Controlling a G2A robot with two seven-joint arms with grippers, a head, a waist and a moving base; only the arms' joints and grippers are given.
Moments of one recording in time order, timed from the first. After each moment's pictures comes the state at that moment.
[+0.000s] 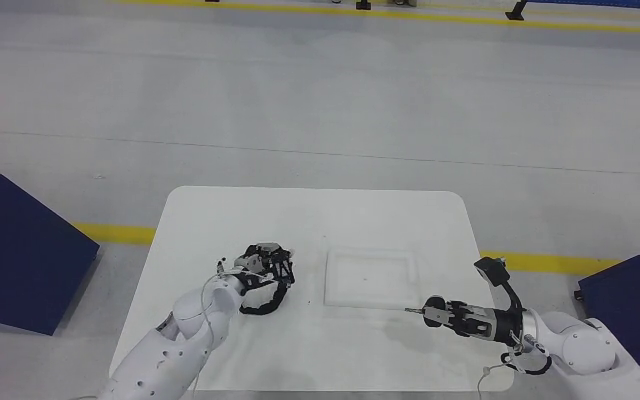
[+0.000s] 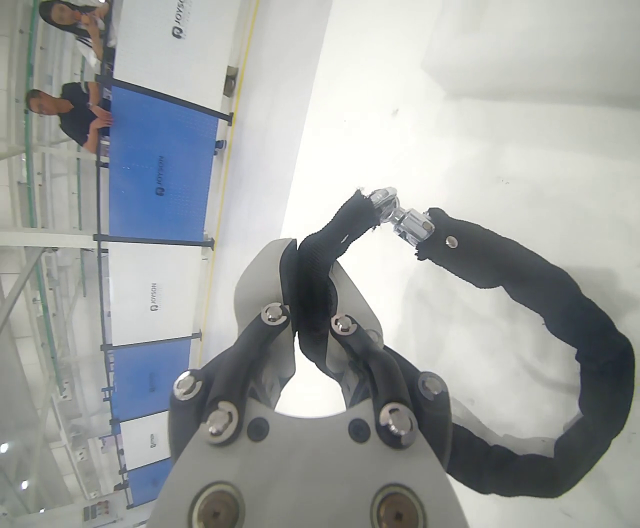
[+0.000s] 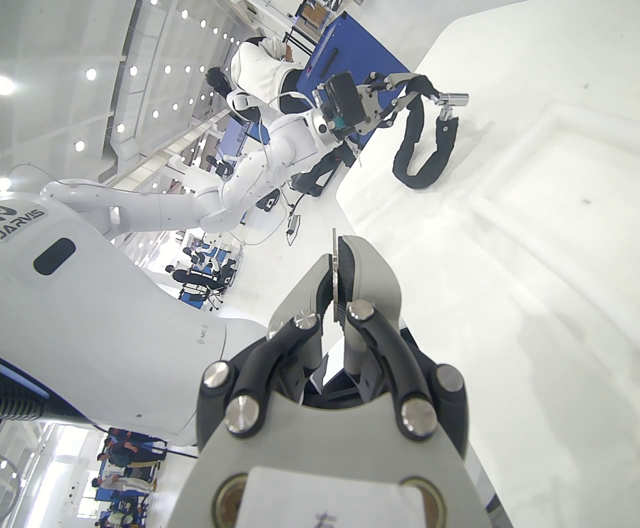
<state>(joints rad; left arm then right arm) 1.08 -1.09 -0.91 -1.47 2.15 -0.15 -0.08 -1.54 -0.74 1.51 -1.63 0.41 -0.75 1.07</state>
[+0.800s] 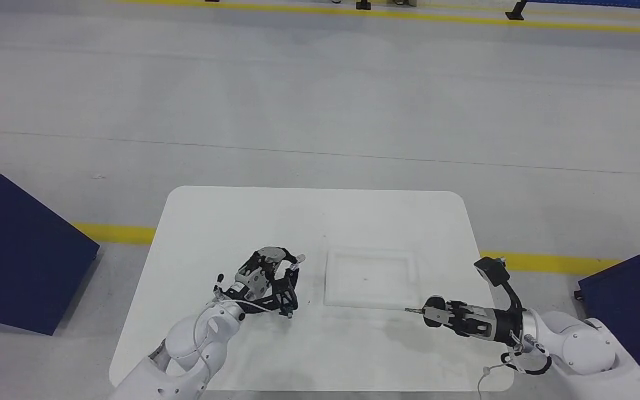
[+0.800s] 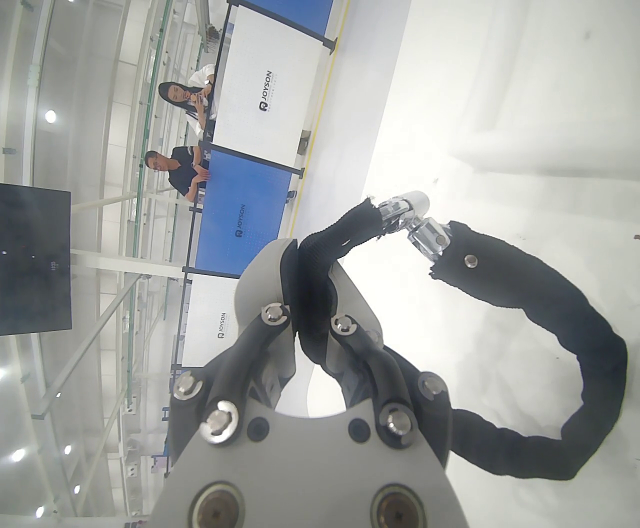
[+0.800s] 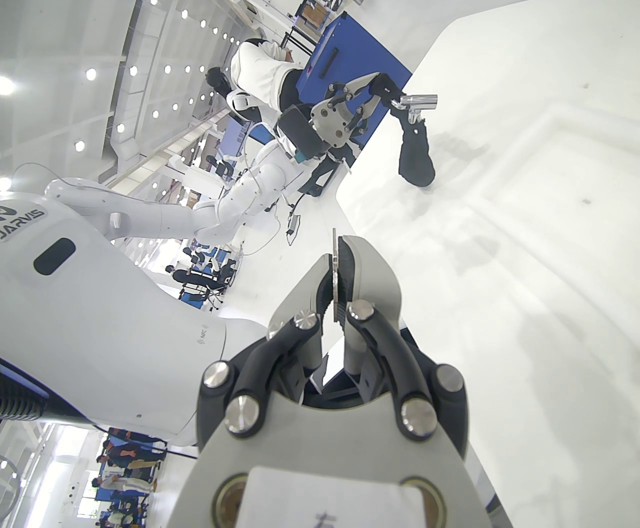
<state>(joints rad) 1.24 -1.07 -0.97 -1.61 2.31 0.03 0.05 -1.54 -0.74 1.51 -1.63 0.41 -0.75 1.07</state>
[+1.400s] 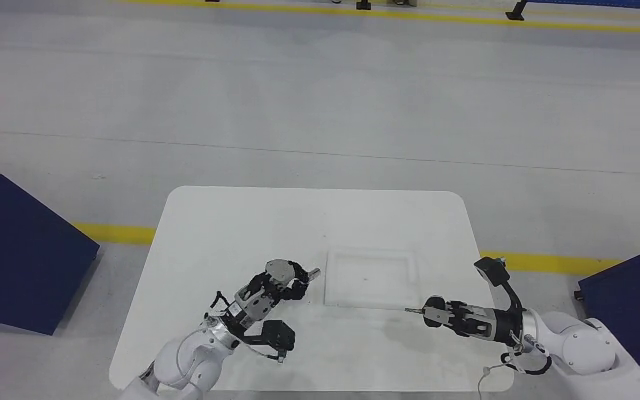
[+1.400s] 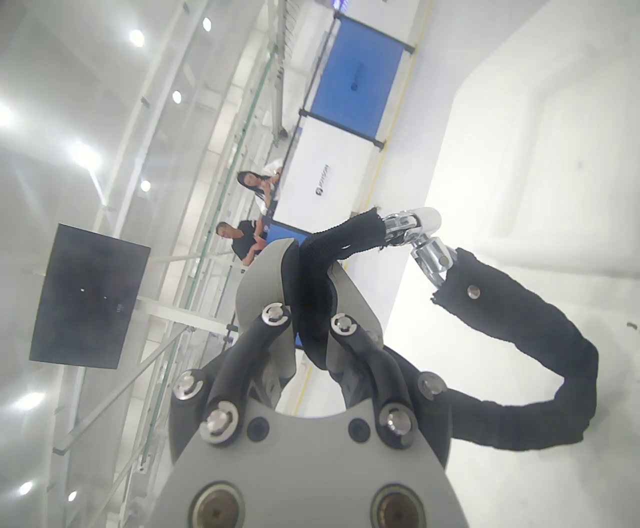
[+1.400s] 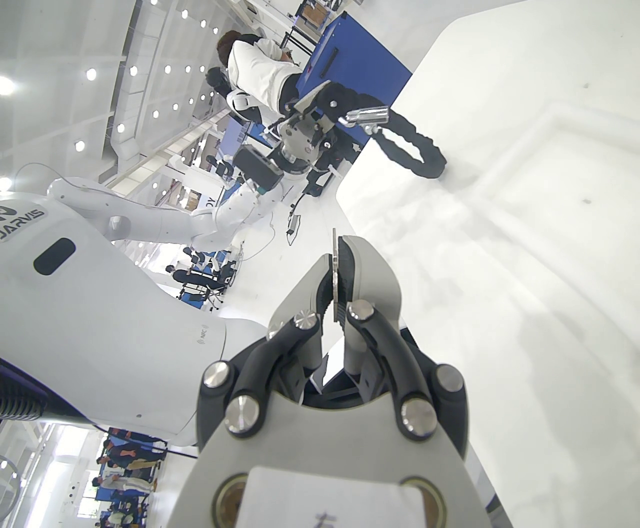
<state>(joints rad) 1.37 -1.05 -1.04 -1.67 2.32 0.29 0.46 -1.54 -0.74 1.51 -1.63 0.41 -0.75 1.07</state>
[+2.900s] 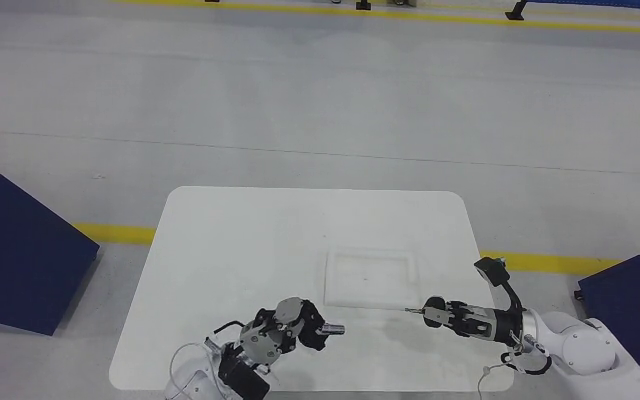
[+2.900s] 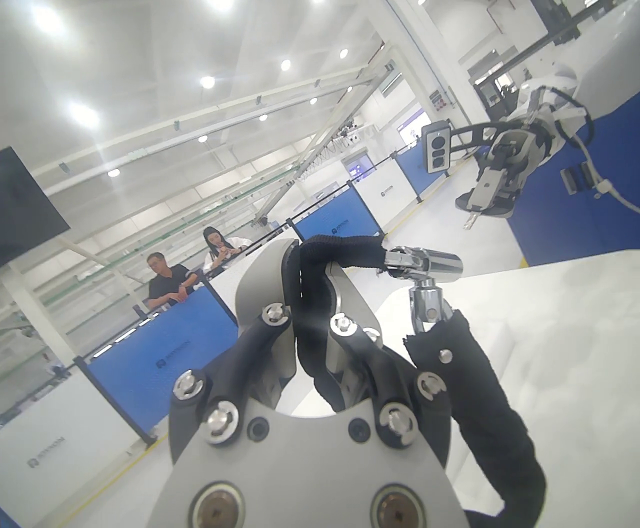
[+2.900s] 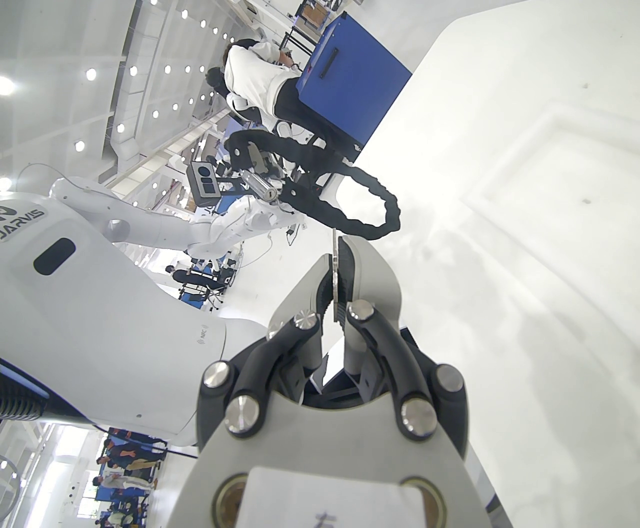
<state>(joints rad) 1.45 -1.08 -0.99 -1.67 1.78 0.06 0.93 -1.54 -0.74 1.51 -1.63 0.41 -0.75 1.07</state>
